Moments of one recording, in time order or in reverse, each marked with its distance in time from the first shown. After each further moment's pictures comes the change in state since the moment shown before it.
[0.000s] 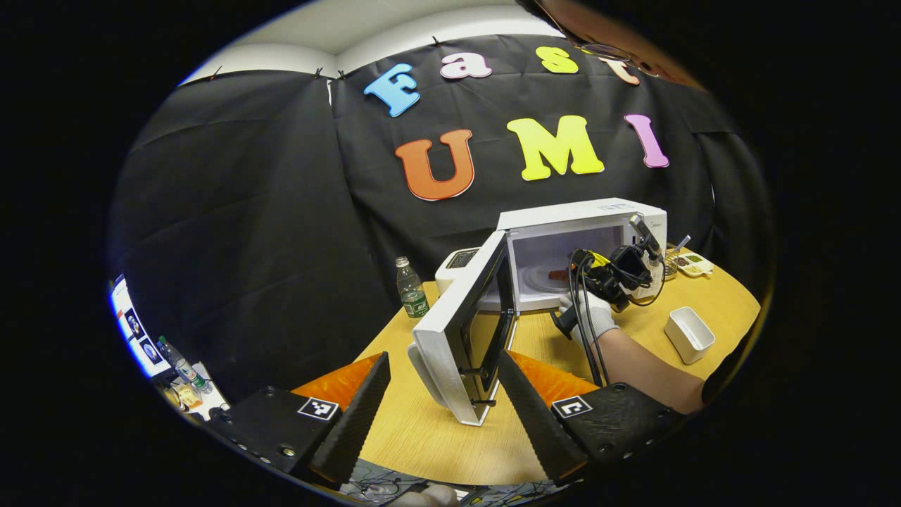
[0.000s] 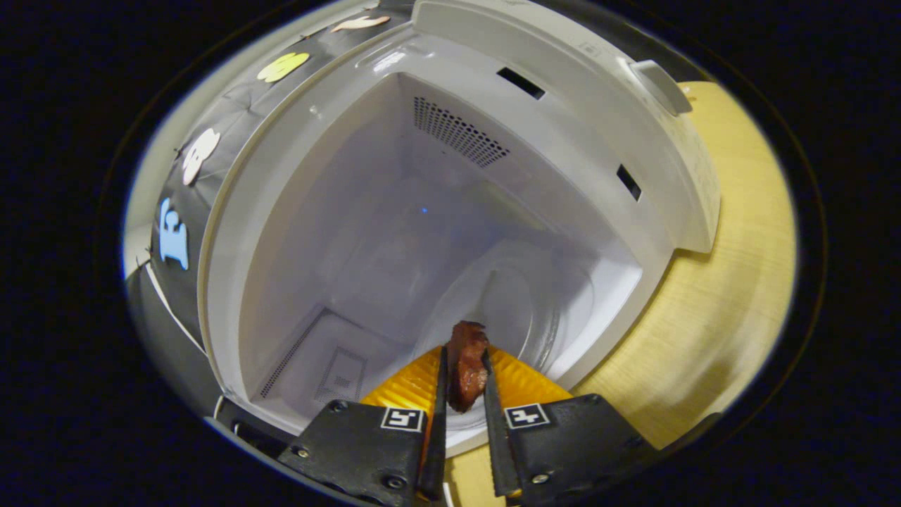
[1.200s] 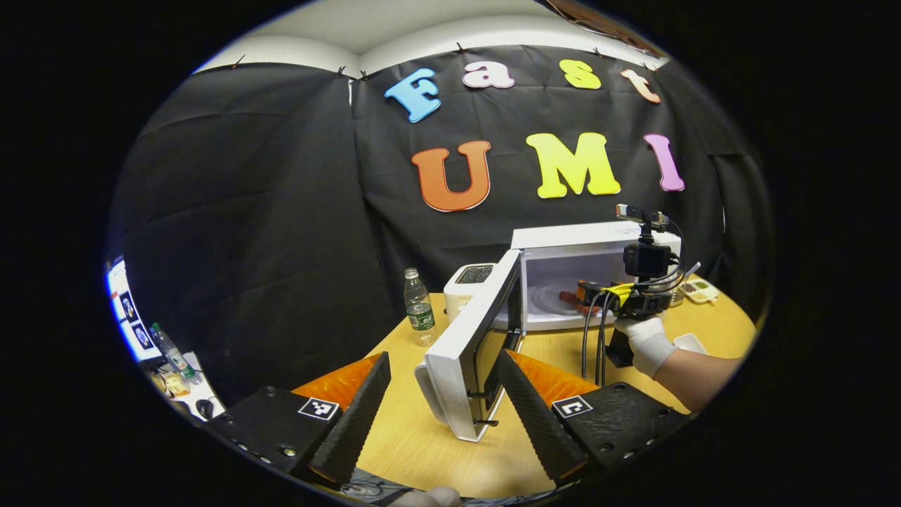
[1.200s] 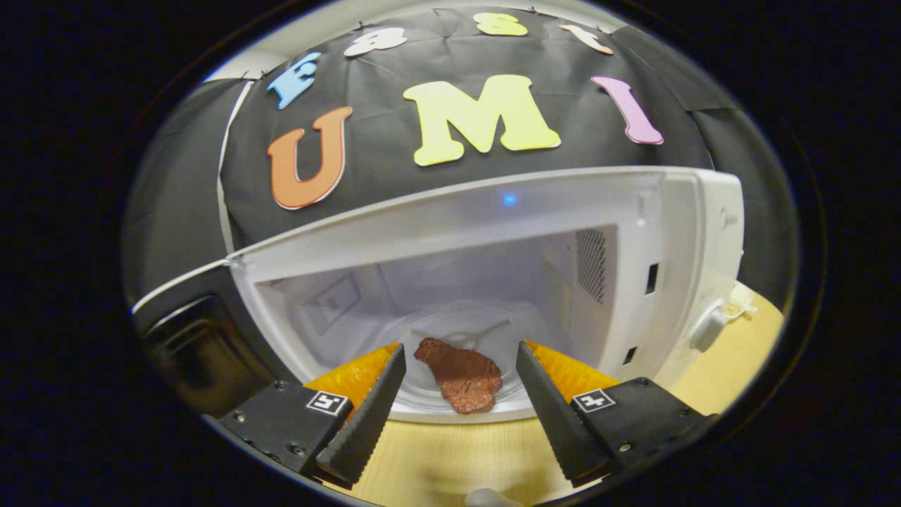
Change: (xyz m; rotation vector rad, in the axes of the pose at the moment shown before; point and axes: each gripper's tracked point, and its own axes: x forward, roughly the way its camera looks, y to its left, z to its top) left arm 0.006 0.015 0.027 -0.111 -0.069 0.022; right arm -0.079 0.030 0.034 -0.723 0.030 0.069
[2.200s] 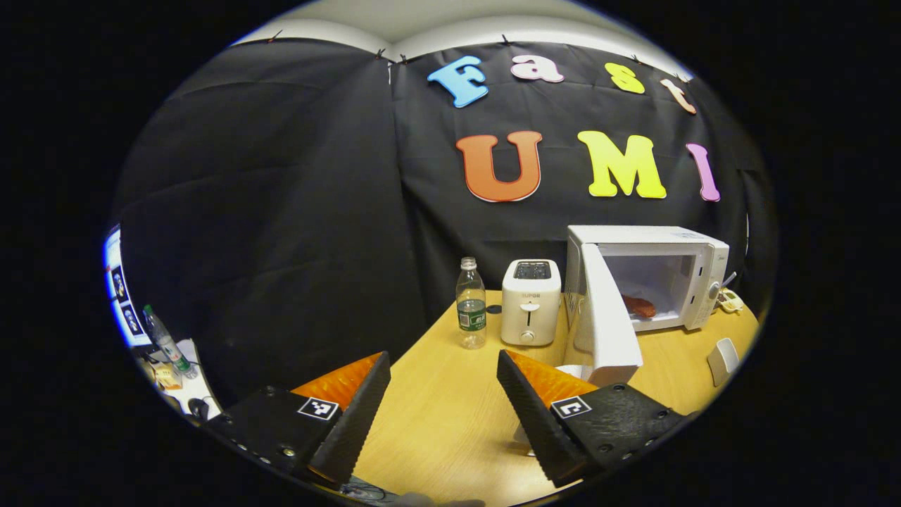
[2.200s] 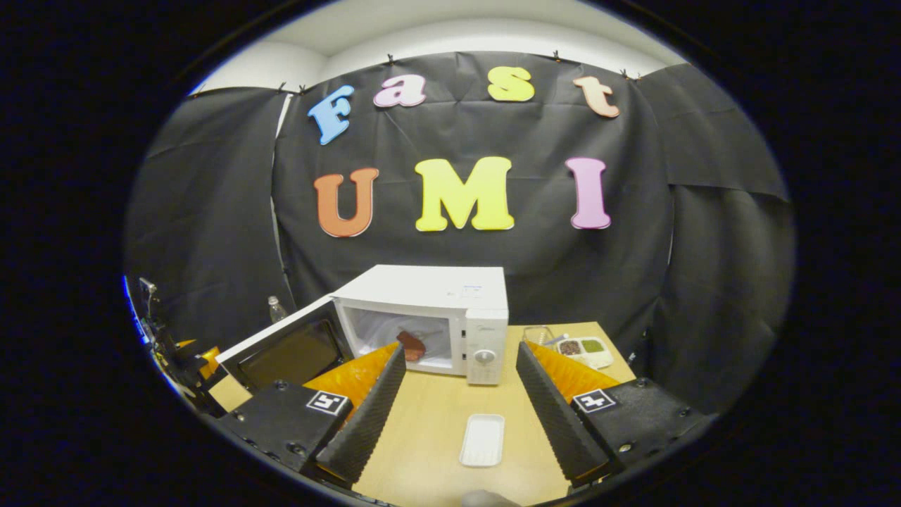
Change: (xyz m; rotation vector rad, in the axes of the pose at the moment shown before) left arm 0.077 0.101 -0.045 -0.065 0.047 0.069; right arm -0.347 -0.119 0.150 -0.152 -0.002 -0.020
